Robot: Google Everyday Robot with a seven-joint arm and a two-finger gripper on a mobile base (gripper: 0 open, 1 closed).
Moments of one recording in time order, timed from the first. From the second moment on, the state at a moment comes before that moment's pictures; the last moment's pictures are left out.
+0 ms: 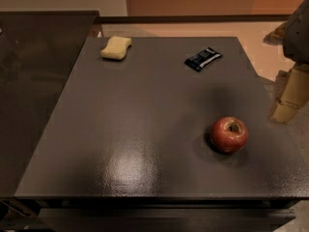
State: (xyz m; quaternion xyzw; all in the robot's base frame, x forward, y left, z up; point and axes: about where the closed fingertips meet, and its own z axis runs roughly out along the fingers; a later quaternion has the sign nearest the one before) arm 0.438 -0.217 0.976 -0.60 0.78 -0.03 0.16
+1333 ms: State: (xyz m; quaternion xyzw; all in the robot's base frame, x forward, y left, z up) arm 0.423 -0.205 0.932 -0.64 0.75 0.03 0.18
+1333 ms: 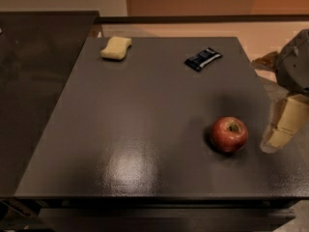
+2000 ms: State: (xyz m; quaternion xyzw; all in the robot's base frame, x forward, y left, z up) arm 0.411 -0.192 0.899 -0.66 0.72 0.09 0.21
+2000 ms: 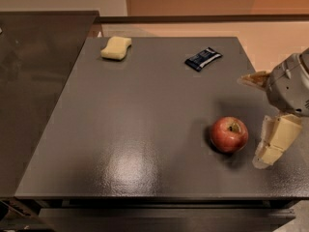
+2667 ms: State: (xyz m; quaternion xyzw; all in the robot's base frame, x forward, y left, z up) arm 0.400 -0.172 0.873 -0.67 0.70 0.12 0.21
